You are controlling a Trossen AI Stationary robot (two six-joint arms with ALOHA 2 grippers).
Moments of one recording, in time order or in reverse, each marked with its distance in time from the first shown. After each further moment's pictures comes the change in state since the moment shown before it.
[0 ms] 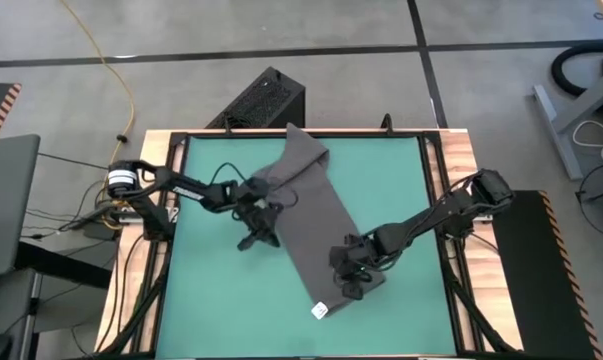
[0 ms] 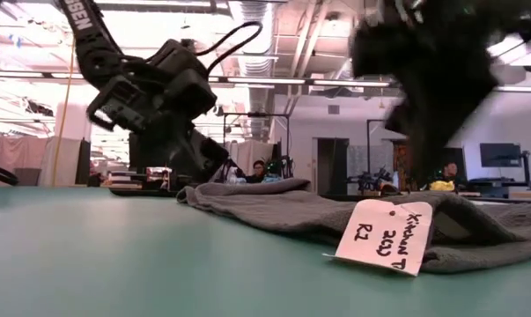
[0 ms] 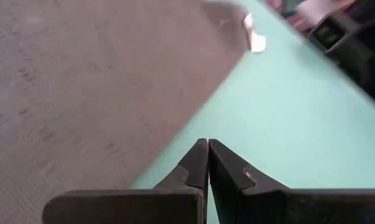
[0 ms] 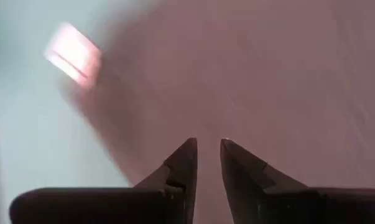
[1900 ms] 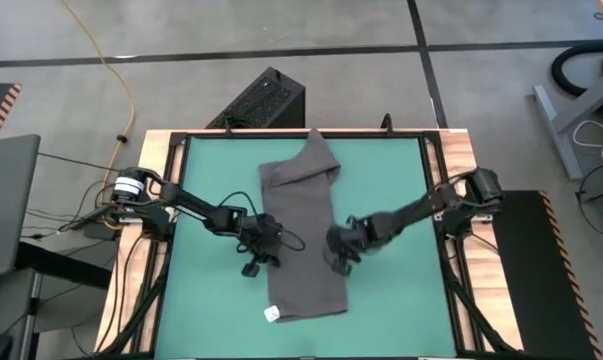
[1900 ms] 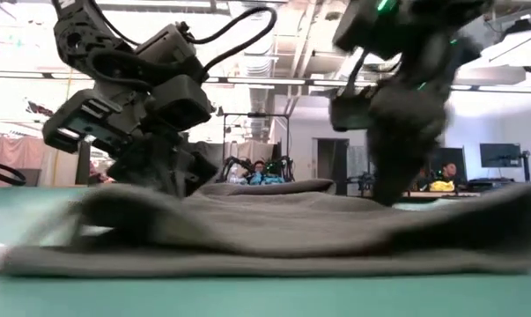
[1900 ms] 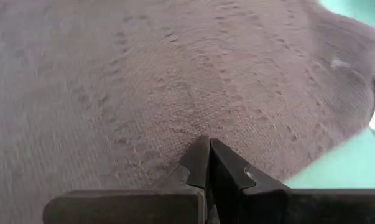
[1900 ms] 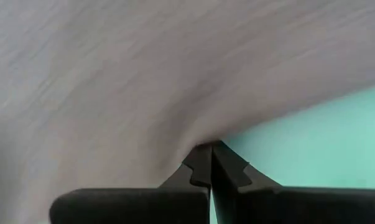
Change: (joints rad) left arm -0.261 0.063 0.056 -0.269 -0.352 -0.055; right arm -0.103 0.064 -0.105 0.208 0.042 0.057
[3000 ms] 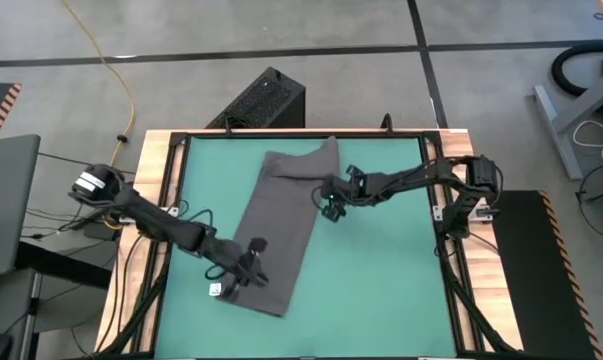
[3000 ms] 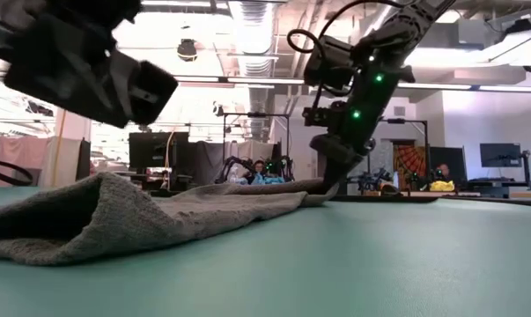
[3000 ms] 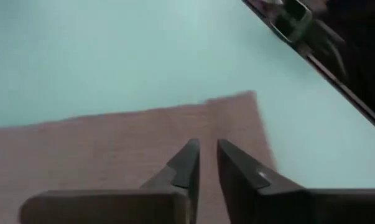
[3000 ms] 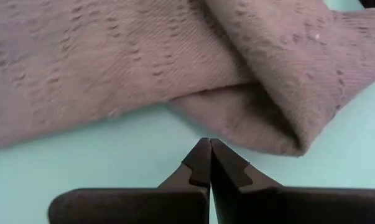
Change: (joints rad) left arm -0.361 -0.302 -0.061 0.134 -0.329 -0.139; right arm -0.429 -0.015 0.054 -0.004 0.375 -0.352
